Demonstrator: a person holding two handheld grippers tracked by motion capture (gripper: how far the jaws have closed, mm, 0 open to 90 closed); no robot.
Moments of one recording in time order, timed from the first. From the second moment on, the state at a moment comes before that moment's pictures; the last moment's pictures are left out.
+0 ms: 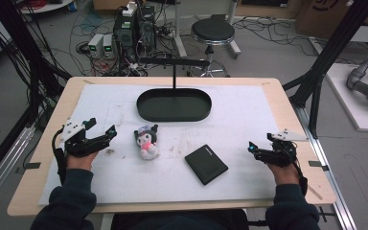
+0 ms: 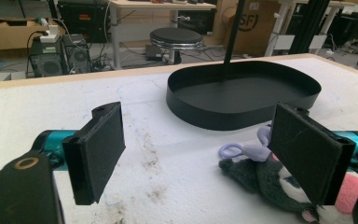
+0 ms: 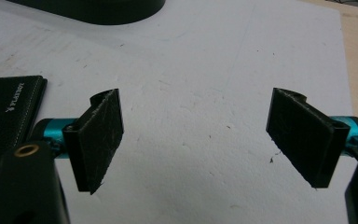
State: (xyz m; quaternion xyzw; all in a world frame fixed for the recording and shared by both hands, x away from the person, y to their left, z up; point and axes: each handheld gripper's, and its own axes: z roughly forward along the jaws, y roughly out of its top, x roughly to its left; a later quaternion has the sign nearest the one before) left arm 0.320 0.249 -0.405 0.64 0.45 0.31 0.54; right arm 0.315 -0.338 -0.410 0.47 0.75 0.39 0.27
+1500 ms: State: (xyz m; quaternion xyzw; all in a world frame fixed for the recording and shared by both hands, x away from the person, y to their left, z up) left arm 0.322 0.243 -0.410 0.66 0.44 0.30 0.53; right arm 0.331 -0.238 -0.439 0.40 0.83 0.38 0.06
